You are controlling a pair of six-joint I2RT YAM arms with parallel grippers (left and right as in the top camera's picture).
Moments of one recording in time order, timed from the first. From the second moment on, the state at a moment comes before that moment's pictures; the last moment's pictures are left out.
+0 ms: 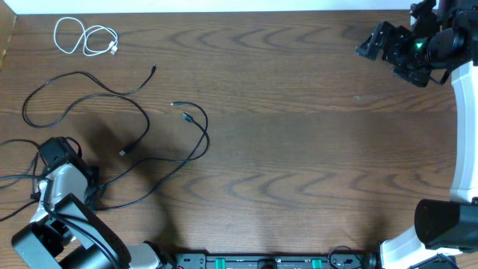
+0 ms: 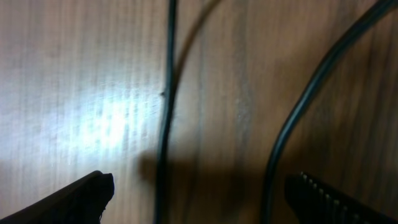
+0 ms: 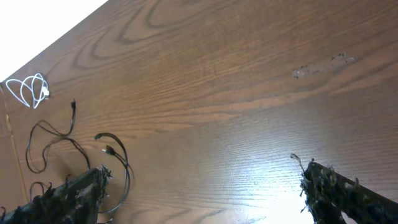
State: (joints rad) left arm 0.69 1.56 0.74 -0.55 -0.34 -0.93; right arm -0.07 1.76 1.99 -1.31 -0.37 0.39
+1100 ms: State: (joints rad) left arm 0.69 1.63 0.75 -0.43 -0.29 -0.92; right arm -0.07 1.76 1.99 -1.31 -0.37 0.39
